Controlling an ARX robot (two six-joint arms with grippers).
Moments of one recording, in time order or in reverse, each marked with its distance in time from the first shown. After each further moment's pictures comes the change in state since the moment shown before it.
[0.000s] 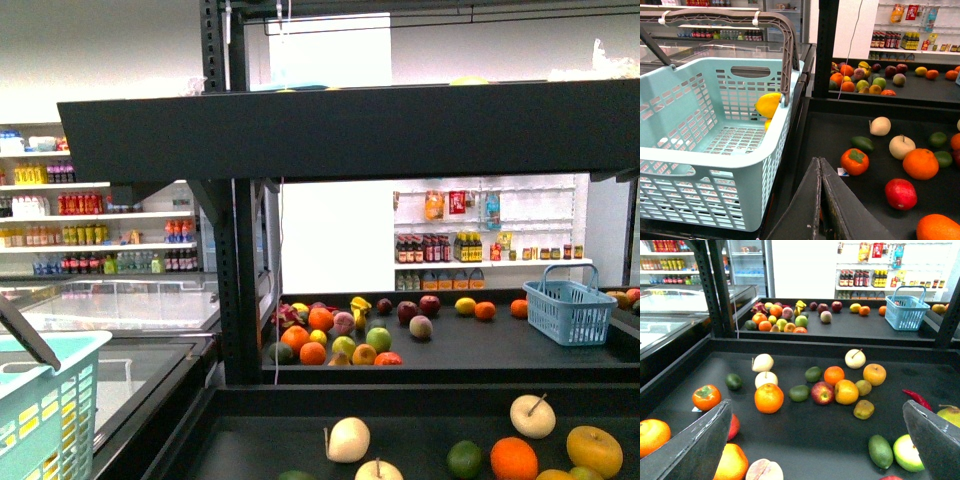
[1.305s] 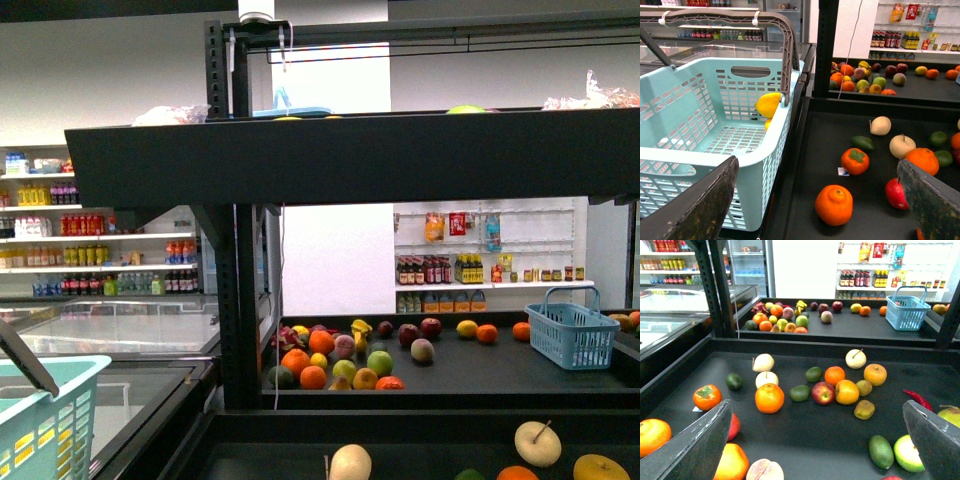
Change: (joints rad) left arm 0.000 0.000 0.000 0.000 0.000 0.001; right arm 0.000 0.000 0.000 0.000 0.000 0.000
